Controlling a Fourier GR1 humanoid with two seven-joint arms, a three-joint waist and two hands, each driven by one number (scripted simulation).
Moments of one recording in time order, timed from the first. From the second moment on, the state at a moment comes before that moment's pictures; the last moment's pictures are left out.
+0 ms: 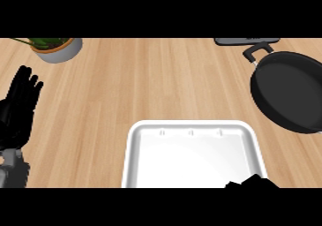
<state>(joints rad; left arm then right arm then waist) -0.13 0.29 0.11 -1.66 0.16 0.19 0.22 0.34 -0.40 0.43 -2.13 0.87 0.27 -0.12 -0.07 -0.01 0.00</state>
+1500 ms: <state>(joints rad) -0.18 0.26 0.09 -1.64 0.13 0.15 0.22 -0.06 -0.47 -0.47 -1.82 0.20 0.29 -0.04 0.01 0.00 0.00</state>
